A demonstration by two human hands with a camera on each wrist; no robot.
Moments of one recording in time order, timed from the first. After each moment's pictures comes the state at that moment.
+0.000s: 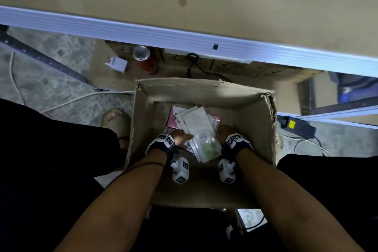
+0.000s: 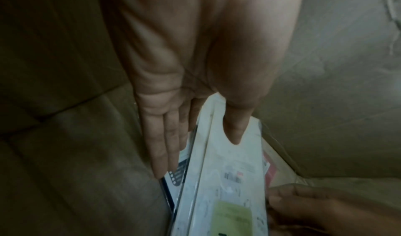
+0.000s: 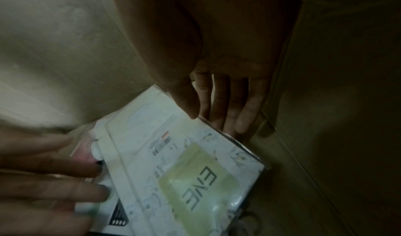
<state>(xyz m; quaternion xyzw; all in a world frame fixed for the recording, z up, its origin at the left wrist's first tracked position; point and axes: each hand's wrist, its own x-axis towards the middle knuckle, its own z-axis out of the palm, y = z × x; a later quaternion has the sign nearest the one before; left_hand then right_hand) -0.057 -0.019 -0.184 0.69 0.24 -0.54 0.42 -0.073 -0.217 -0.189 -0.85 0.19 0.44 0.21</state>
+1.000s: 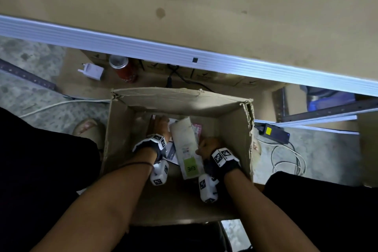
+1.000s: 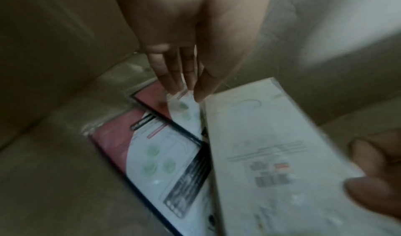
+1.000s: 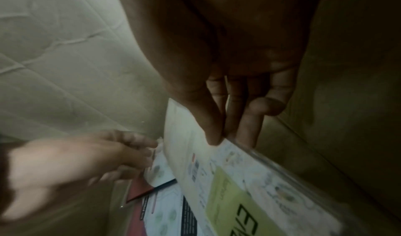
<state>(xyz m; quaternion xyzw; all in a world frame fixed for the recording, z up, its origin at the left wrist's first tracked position) -0.015 -0.033 -0.218 0.93 -0.04 -0.30 0.19 -0.086 -0.218 -0.174 -0.83 0.25 0.44 0.26</state>
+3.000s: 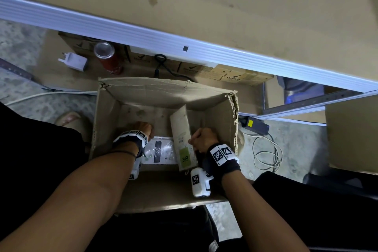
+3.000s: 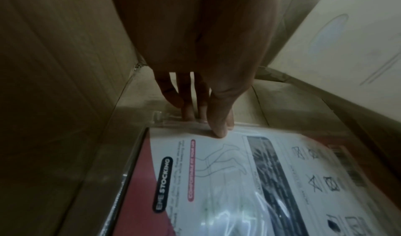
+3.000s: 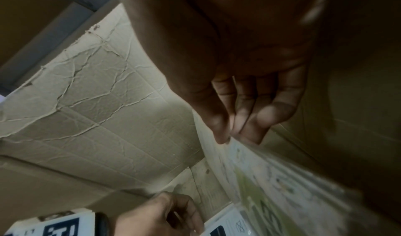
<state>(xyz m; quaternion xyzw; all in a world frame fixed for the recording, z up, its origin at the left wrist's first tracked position) -0.031 -0.005 -0.212 0.88 -0.11 -0.43 0.14 -0.093 -0.211 -0.103 -0.80 0.35 0.37 0.32</state>
